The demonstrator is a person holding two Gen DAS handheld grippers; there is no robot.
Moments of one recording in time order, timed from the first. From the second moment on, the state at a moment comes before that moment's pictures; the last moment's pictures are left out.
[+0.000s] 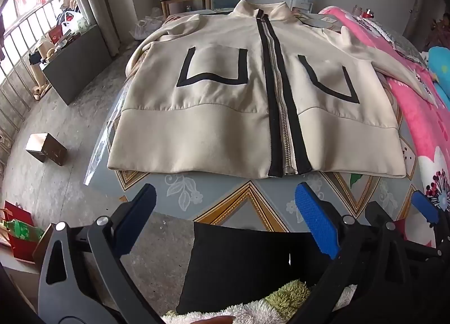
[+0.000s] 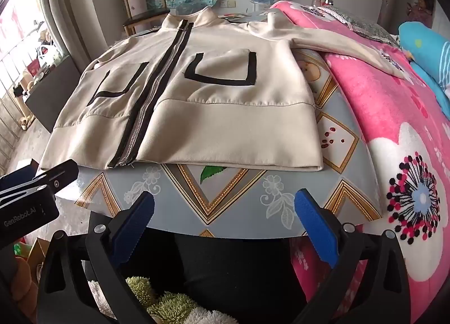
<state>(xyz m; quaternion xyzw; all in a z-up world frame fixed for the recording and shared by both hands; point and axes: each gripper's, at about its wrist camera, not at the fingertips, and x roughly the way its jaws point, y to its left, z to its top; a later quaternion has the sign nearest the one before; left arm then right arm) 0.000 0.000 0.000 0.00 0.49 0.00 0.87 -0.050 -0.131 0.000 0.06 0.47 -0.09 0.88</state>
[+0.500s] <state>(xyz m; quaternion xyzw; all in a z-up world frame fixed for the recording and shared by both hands) -0.004 0.008 -0.003 0.00 0.49 0.00 0.87 -0.051 -0.132 -0.002 0.06 0.46 -0.09 0.88</state>
